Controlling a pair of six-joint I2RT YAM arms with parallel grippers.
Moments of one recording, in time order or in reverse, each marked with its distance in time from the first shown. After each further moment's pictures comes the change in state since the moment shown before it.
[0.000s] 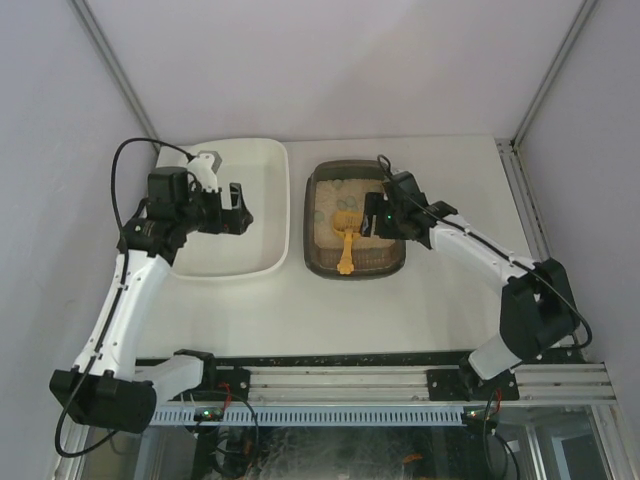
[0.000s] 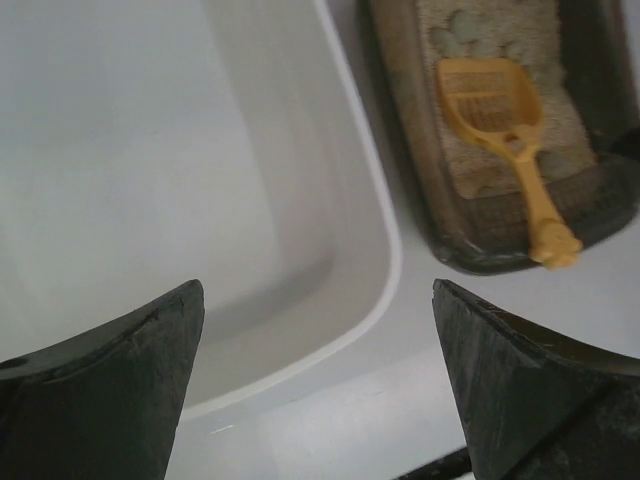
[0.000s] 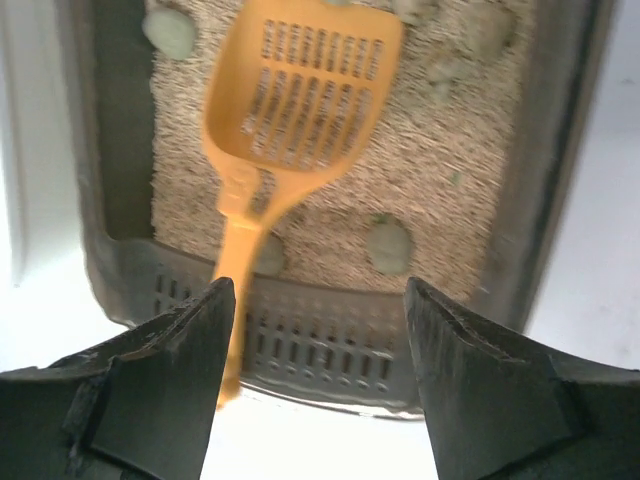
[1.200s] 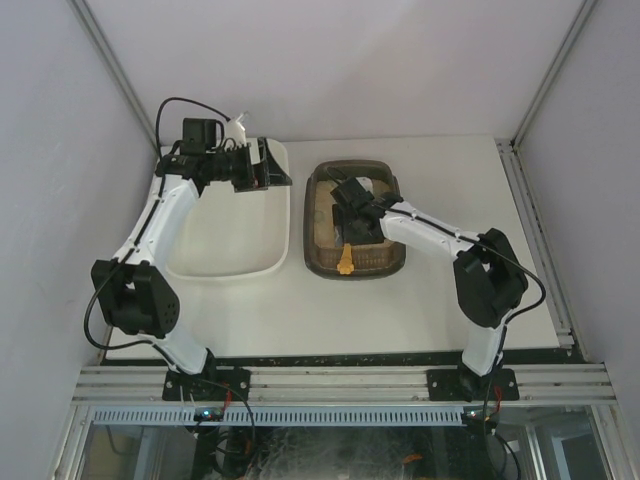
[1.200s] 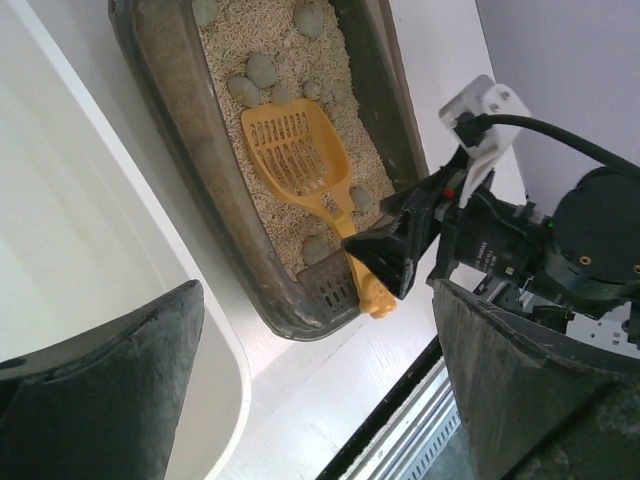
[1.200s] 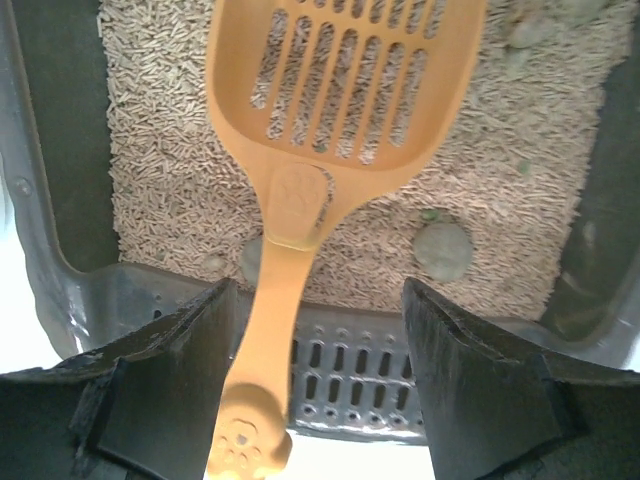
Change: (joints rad) left arm 0.000 0.546 0.399 0.042 0.525 -0.219; right arm 0.194 0.309 0.312 -0.249 0.225 0.038
